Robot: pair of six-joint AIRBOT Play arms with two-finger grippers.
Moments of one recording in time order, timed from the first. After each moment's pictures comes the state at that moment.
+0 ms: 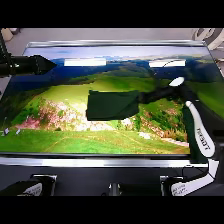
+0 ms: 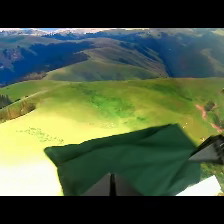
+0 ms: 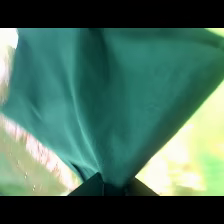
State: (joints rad) left arm -0.01 -1.21 1.54 0.91 -1.13 -1.31; right arm -0.03 -1.69 1.41 -0.69 1.18 0.96
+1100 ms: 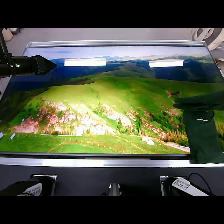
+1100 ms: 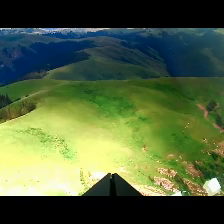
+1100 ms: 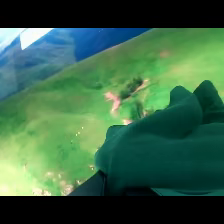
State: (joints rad) left arm -0.01 -1.21 1.54 0.91 -1.13 -1.31; right arm -0.92 -1.27 1.52 -0.80 1.38 1.15
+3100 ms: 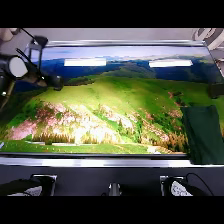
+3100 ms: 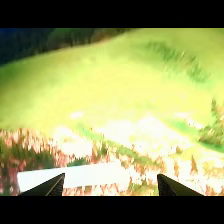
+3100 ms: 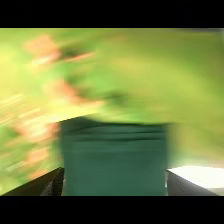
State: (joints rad) left arm -0.26 -1.37 1.58 1.71 -1.35 -1.64; right arm -0.30 -1.23 1.49 -1.55 1.31 1.05
